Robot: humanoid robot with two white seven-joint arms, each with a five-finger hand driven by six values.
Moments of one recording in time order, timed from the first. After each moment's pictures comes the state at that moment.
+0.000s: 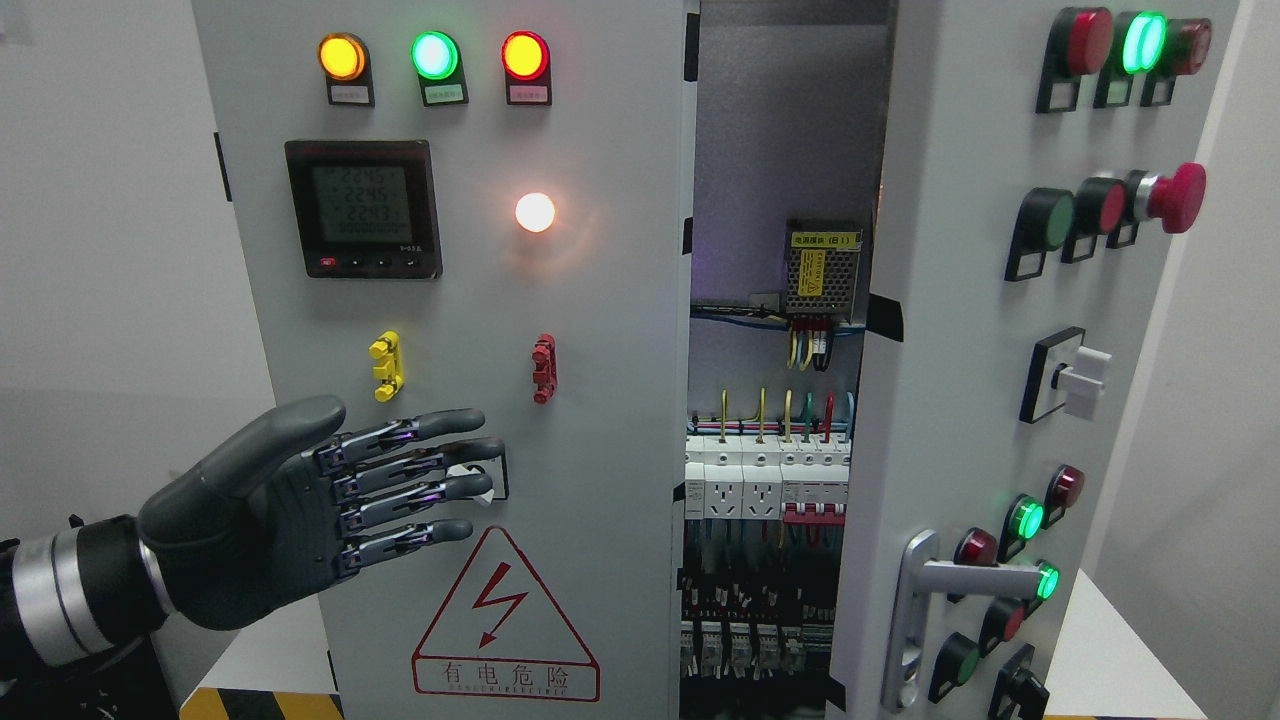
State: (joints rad) left arm -1.18 1.18 -0.91 -1.94 1.76 0.29 -0.25; right arm 0.23 0.07 0.00 -0.18 0.04 -0.12 0.06
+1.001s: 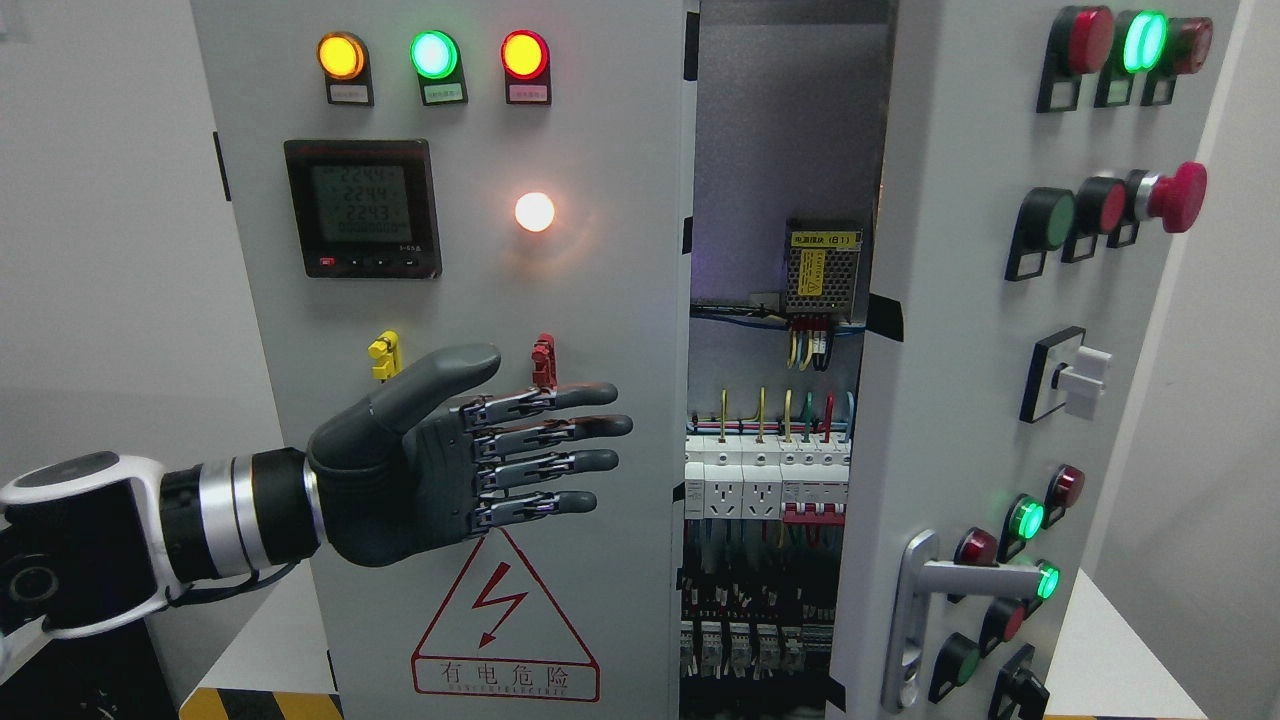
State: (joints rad) left arm -1.38 0.94 -1.06 -1.79 1.78 0.36 -0.25; right arm 0.23 0.08 0.00 -0.18 0.04 -0.12 0.07
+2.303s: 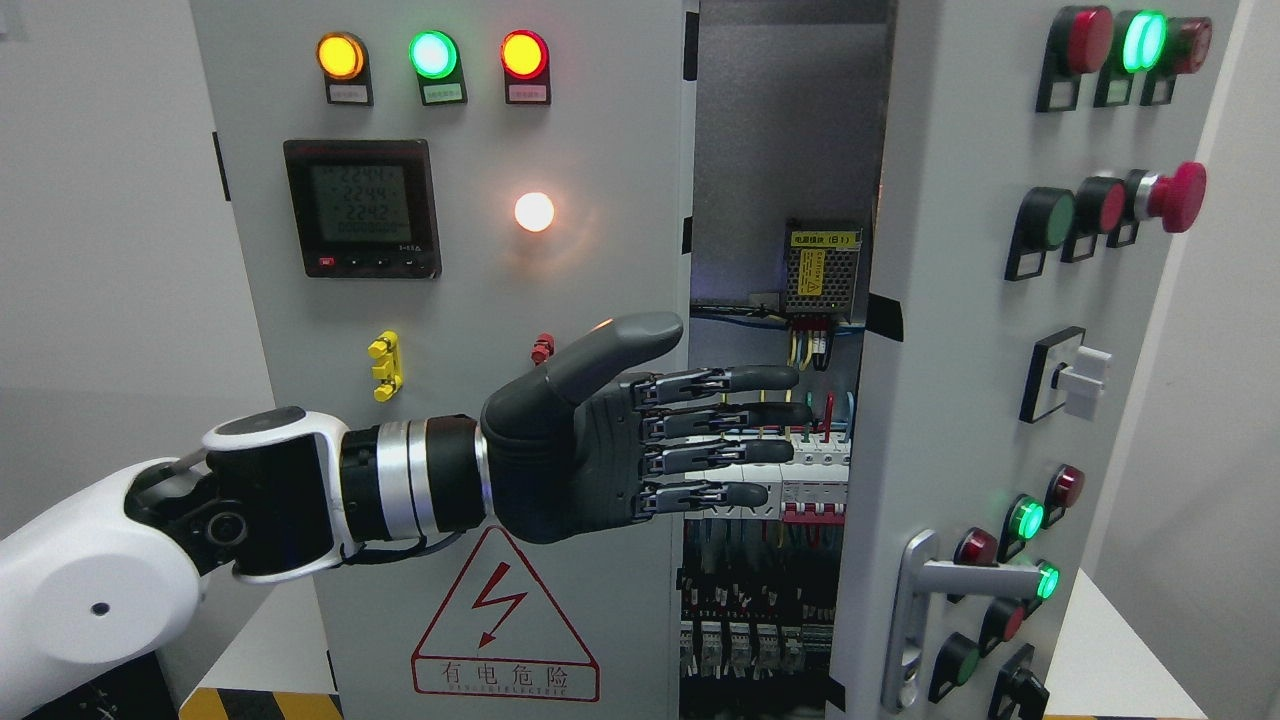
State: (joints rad) left arm -1.47 0.70 -1.10 -1.72 1.85 0.36 -0.25; right arm 0.24 0.08 0.00 -0.18 0.04 -0.12 0.06
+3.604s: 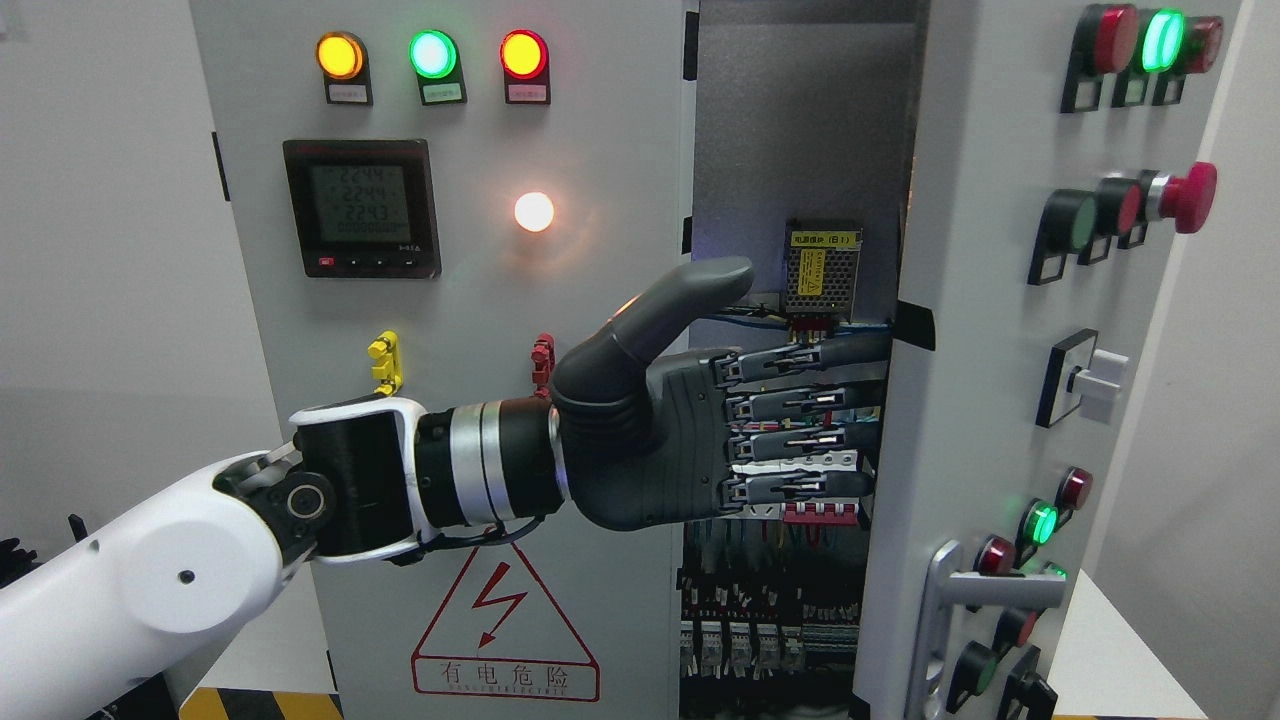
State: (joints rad) left arm -1.46 0.54 -1.03 -1.67 1.95 0.39 -0.25; right arm 0.24 0.09 0.00 -0.18 0.04 -0.13 0.05
